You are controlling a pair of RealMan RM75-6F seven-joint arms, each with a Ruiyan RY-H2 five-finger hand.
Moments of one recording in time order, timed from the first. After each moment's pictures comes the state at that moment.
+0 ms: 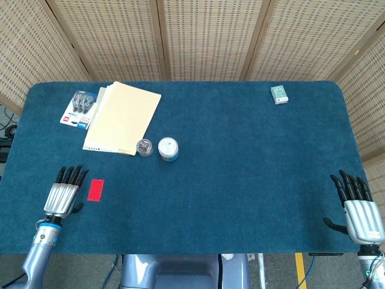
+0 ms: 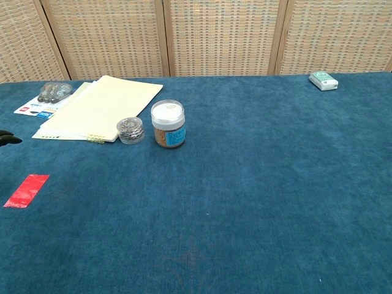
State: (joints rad) left arm -0.28 -1.46 -0.06 -1.43 1.29 1.18 0.53; right arm 0.07 -1.11 0.06 -1.62 -1.49 1.47 -0.09
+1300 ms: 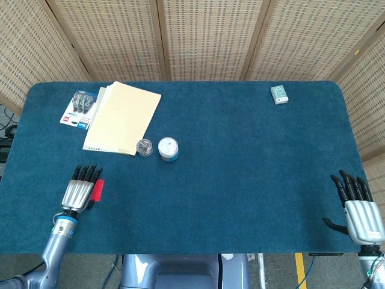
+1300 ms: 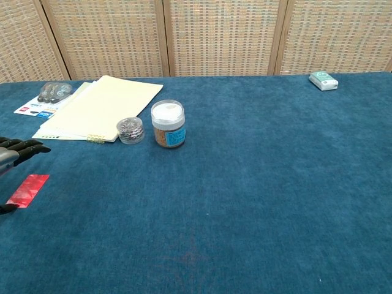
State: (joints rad) left arm -0.37 -1.56 -0.07 -1.37 1.18 1.12 0.64; right arm 0.07 -1.11 0.06 -1.61 -1.50 1.47 -0.07
